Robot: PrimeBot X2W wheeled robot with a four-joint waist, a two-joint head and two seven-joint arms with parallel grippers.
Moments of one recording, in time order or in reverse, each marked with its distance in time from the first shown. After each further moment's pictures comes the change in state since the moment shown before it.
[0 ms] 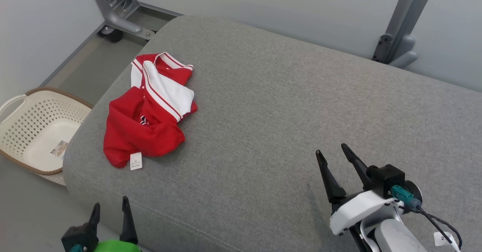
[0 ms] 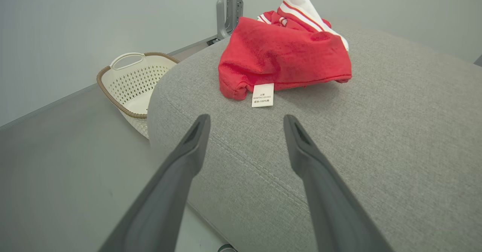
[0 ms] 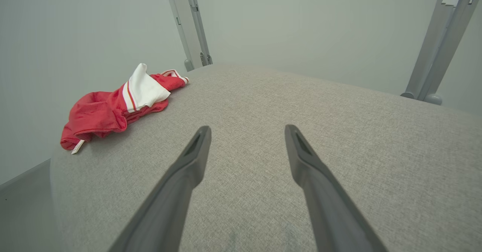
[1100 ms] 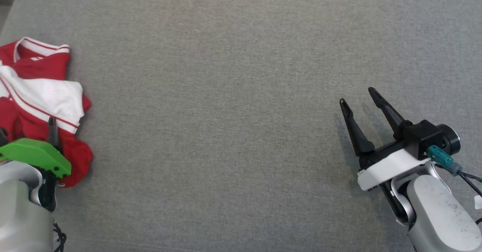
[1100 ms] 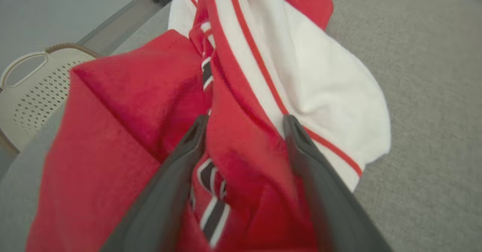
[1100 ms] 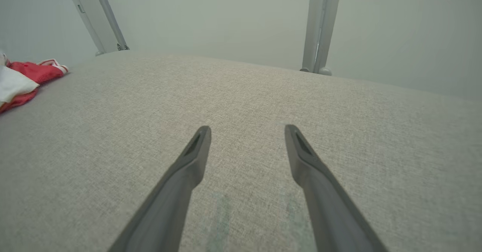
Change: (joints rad) left arm -0.656 0.256 0.041 0.580 -0.205 -0.116 0.161; right arm -0.142 -0.191 0.045 -0.150 0.026 0.000 0.000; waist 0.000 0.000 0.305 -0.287
